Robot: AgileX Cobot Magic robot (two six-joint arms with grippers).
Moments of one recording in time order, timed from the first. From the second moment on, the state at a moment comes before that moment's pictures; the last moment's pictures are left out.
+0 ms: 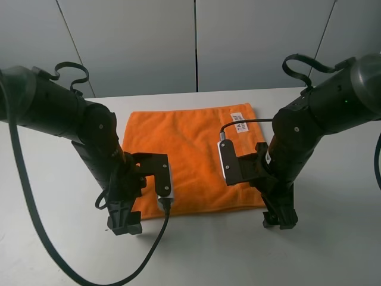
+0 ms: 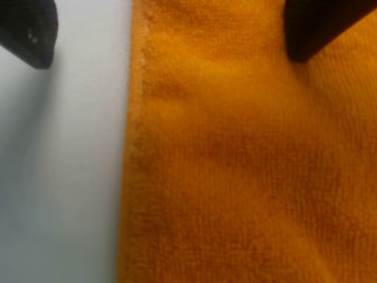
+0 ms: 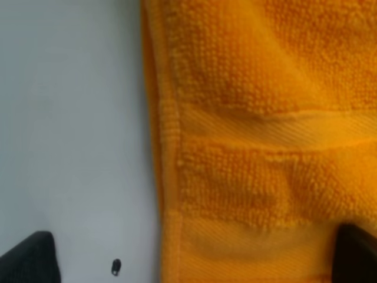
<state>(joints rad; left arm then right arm) -0.64 1.94 -0.91 -0.19 0.58 0.90 0.60 1.85 -0.75 -0.08 0.49 -0.94</state>
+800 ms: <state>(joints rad) -0.67 1.93 -0.83 -0.15 0.43 0.84 0.60 1.85 -0.75 -0.07 0.47 -0.94</state>
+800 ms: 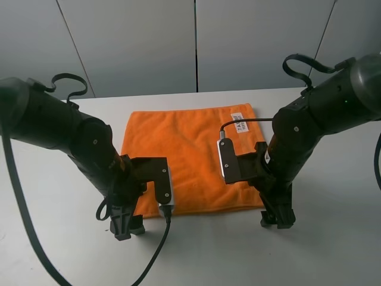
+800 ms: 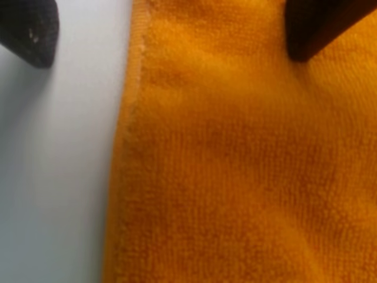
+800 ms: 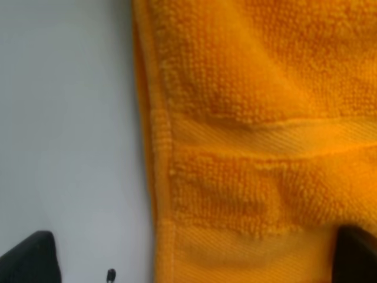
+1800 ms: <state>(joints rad) -0.67 1.93 -0.83 -0.16 0.43 0.84 0.61 1.85 -0.76 -0.14 0.54 -0.95</state>
